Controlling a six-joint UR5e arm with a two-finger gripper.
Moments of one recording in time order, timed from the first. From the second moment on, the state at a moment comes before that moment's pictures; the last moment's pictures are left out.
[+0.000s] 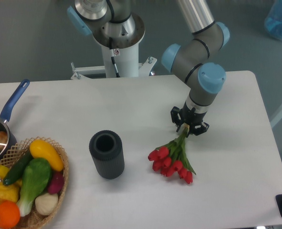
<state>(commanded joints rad) 2.75 -1.98 -1.89 -0.85 1.41 1.29</state>
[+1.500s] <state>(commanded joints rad) 2.85 -1.86 -1.54 -0.85 0.99 1.04</state>
